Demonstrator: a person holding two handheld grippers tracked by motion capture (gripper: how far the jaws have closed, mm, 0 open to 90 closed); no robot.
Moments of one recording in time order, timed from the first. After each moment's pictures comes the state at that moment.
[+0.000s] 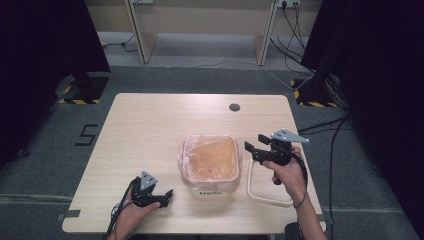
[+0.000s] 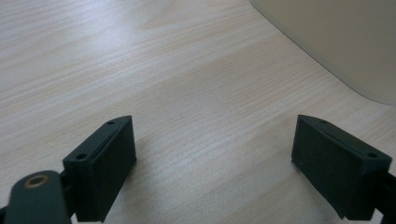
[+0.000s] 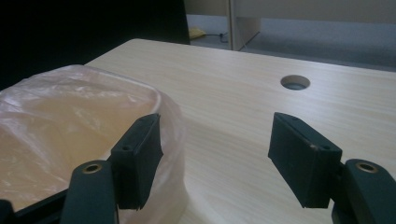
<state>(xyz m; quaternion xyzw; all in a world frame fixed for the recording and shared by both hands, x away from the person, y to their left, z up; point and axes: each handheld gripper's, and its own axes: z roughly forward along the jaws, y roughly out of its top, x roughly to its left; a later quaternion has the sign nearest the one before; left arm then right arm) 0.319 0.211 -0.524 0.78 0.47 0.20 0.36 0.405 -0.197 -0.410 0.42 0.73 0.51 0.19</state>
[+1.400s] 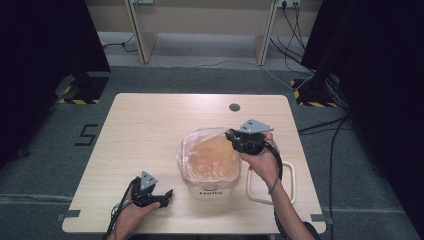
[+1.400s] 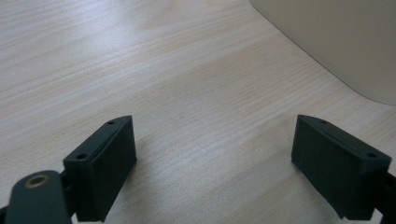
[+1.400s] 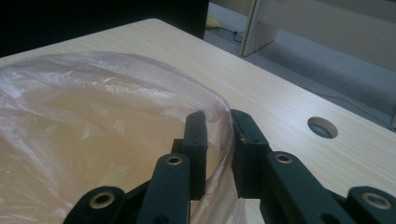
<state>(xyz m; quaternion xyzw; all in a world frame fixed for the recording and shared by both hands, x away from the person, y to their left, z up) 0.319 0.211 -0.524 0.78 0.47 0.20 0.36 0.425 -0.127 -0.392 0.32 0.80 0.46 0.24</state>
